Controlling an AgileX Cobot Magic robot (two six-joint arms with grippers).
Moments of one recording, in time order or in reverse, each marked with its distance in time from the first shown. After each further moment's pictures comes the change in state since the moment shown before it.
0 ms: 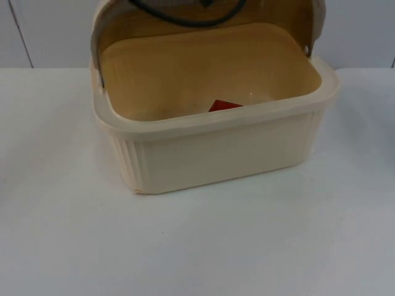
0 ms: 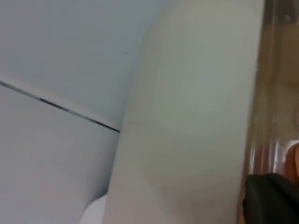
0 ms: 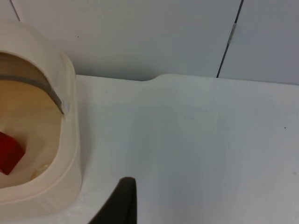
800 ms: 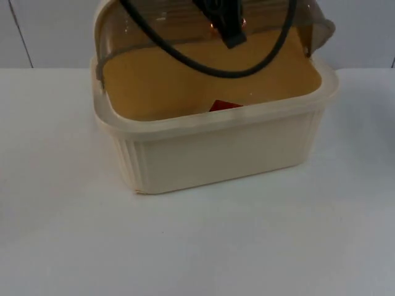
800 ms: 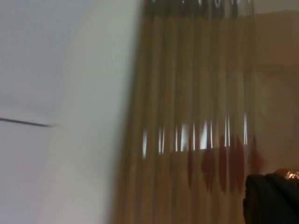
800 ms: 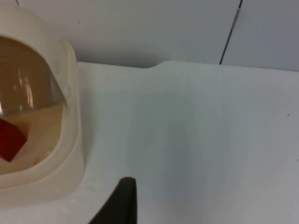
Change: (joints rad) right arm 0.000 0.000 0.000 0.002 0.038 0.000; left arm -0.152 -0.060 0.165 0.253 -0.065 -0.182
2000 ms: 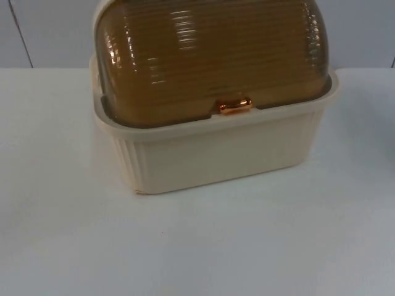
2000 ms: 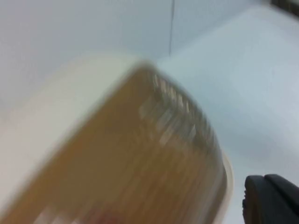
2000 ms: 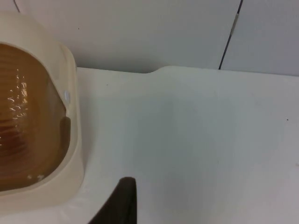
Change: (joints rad) right arm 0.000 0.000 0.000 0.000 -0.016 0.004; left arm -0.030 -0.375 0.410 -0.644 -0.409 -0.113
